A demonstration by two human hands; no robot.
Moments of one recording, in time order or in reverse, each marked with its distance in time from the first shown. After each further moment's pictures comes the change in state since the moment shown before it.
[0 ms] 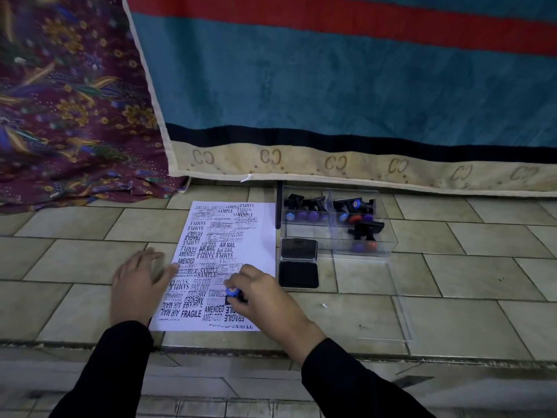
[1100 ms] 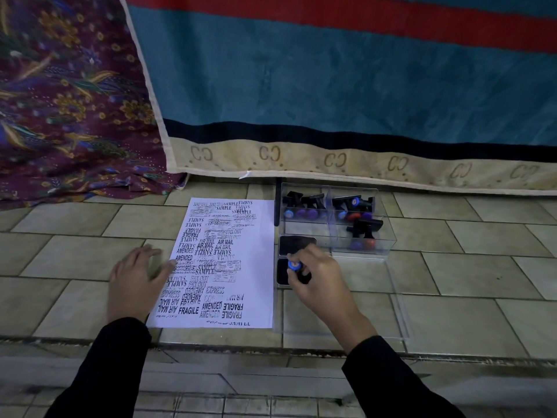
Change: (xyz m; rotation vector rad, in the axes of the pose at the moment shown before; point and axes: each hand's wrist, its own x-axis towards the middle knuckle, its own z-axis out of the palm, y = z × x) left_hand 0.001 0.001 -0.002 0.020 -0.020 0.000; right_hand -0.030 0.055 -0.051 -0.025 0.331 0.137
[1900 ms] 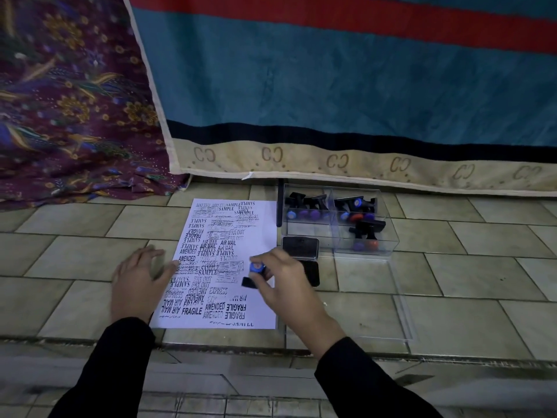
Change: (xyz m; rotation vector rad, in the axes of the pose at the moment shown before) left_hand -0.001 0.001 -0.001 -0.044 0.012 -0.030; right_hand 0.009 -0.044 0.032 0.138 -0.099 -0.040
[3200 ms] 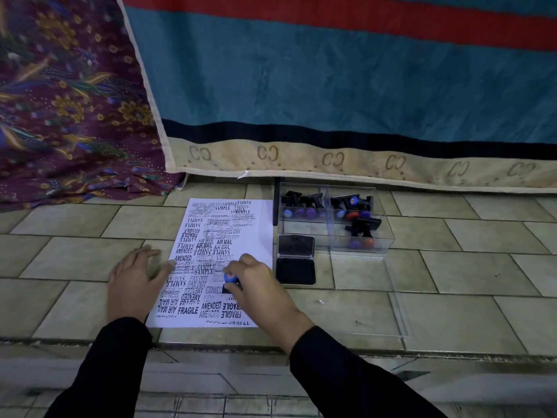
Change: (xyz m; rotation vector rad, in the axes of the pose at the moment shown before) left_hand -0.004 0.006 -0.006 0.033 -0.042 -0.012; right_hand 0.008 -0.013 0.029 -0.100 -0.198 0.011
